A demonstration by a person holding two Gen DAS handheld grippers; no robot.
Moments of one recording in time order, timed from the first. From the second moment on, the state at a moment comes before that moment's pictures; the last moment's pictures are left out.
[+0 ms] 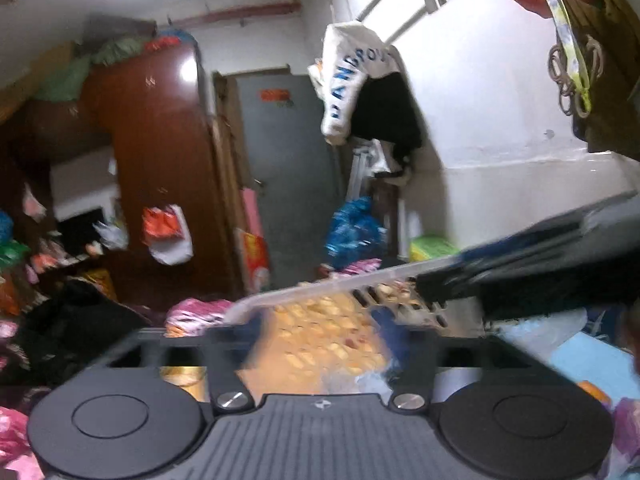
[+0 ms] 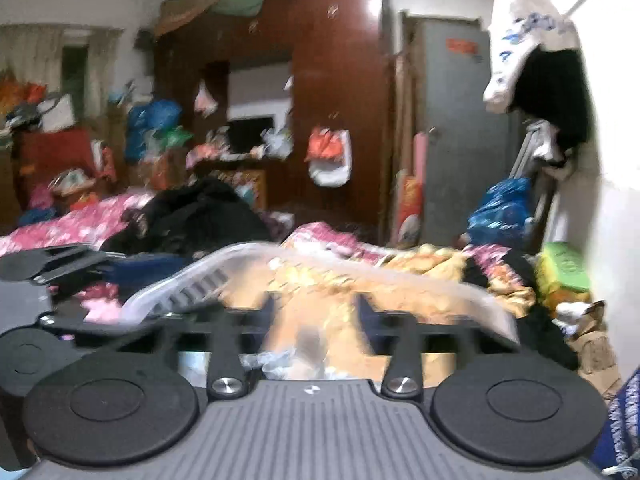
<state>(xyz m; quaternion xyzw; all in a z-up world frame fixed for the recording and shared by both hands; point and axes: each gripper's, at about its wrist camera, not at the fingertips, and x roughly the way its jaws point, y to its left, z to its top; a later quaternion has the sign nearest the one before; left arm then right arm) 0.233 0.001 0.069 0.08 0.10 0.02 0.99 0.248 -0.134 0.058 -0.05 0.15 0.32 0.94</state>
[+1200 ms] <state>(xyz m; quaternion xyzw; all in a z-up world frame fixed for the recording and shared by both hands) 0.086 0.021 -0.040 0.06 0.17 -0.08 0.98 0.174 -0.288 -0.057 -0.01 0.26 0.31 0.91</state>
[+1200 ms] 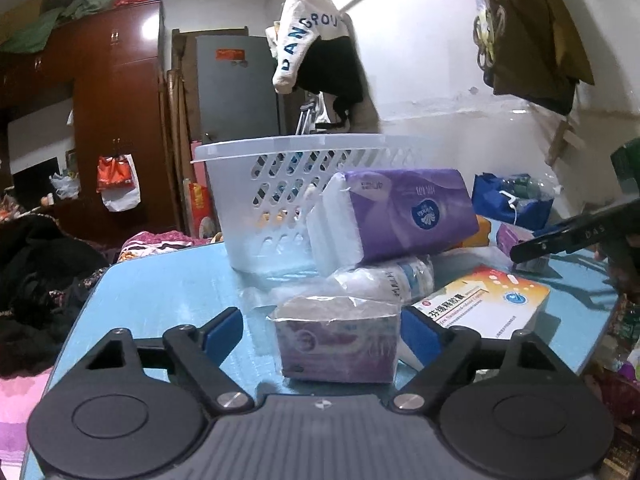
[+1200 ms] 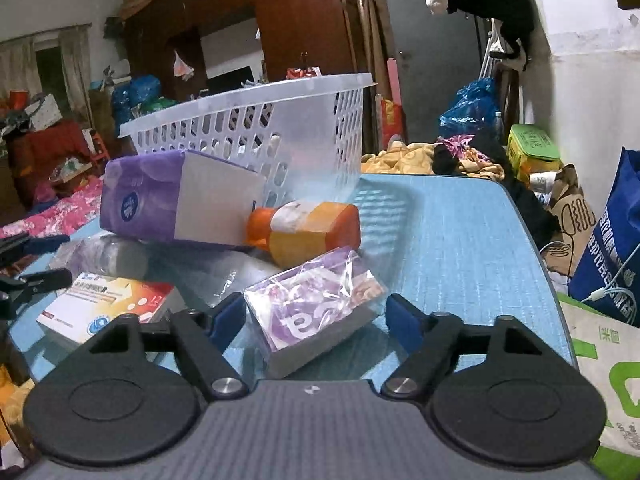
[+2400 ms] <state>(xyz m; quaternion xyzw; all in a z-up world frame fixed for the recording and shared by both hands) 0.075 0.032 -0.043 0.01 0.10 -0.08 0.99 0.138 -0.302 -0.053 0.03 0.09 0.29 0.95</state>
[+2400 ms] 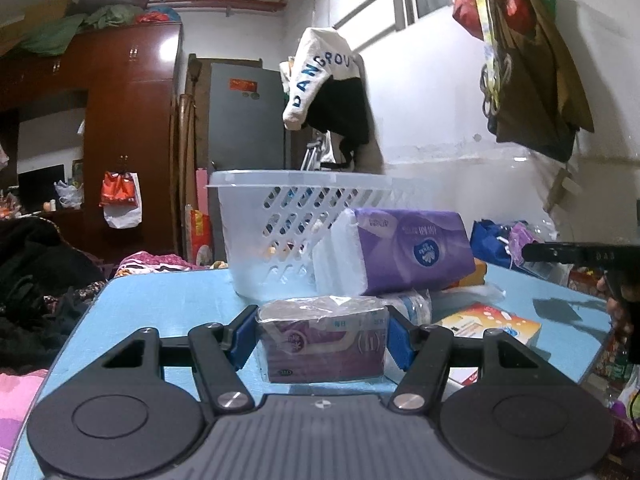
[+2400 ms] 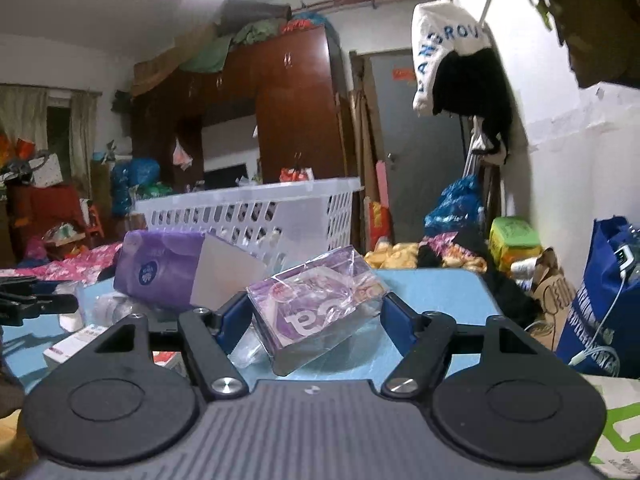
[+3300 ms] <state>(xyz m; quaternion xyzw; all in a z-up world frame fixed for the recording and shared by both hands) 0.226 -0.002 0.100 -0.01 0.13 -0.03 0.99 0.245 -0.195 0.073 -0.05 0.10 0.30 0.95</state>
